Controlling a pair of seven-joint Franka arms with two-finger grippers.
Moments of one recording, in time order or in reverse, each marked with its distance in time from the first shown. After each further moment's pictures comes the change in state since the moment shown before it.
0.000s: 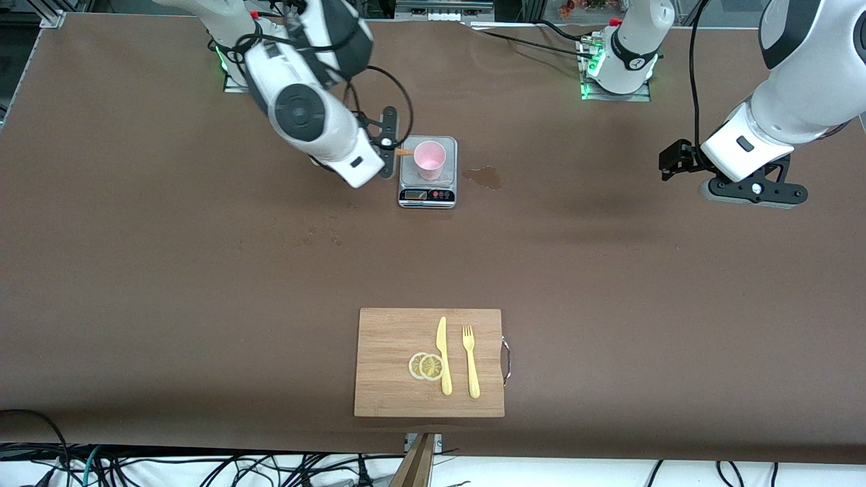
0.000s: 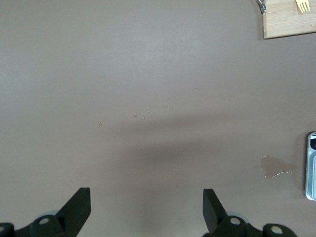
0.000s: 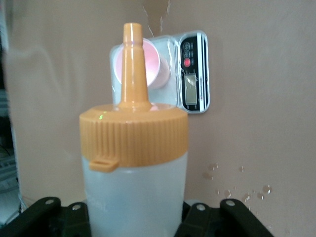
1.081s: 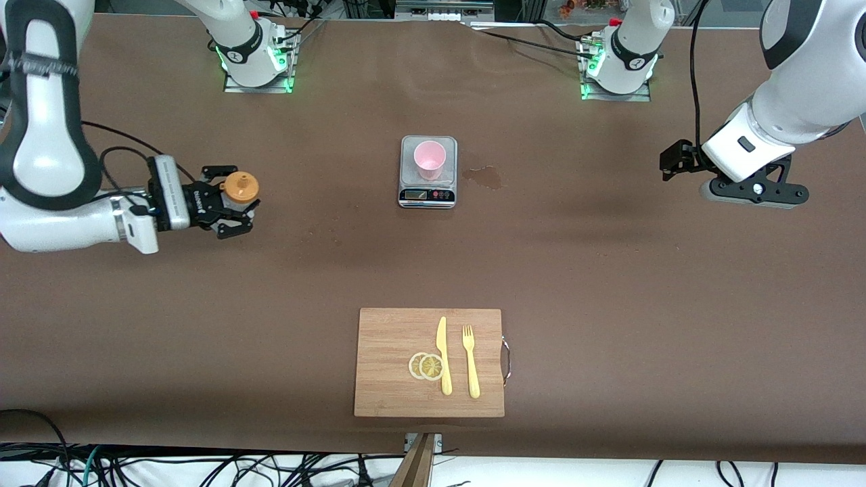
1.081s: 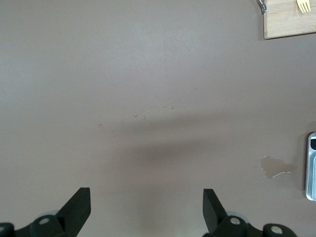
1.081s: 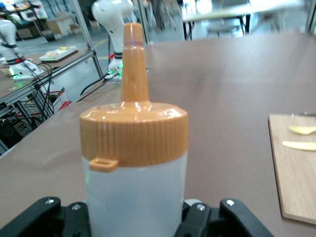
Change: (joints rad) left arm 0.001 0.000 0.000 0.000 0.000 0.000 0.000; right arm -0.438 0.183 -0.278 -0.023 0.672 -0.338 -1.240
